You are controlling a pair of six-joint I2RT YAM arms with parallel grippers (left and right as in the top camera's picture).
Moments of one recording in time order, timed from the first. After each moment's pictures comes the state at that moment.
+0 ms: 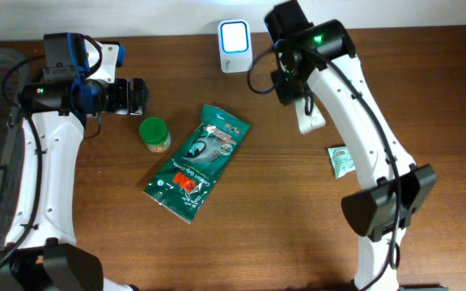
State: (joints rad) left arm 0.07 1.67 1.63 -0.92 0.21 0.14; right arm 0.36 2.11 2.27 -1.54 0.21 0.12
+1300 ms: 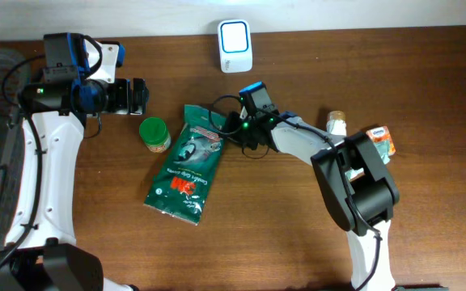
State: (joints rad) left arm 0.07 1.67 1.63 -0.92 0.21 0.14; right arm 0.46 2.20 1.40 -0.16 -0.43 0.87
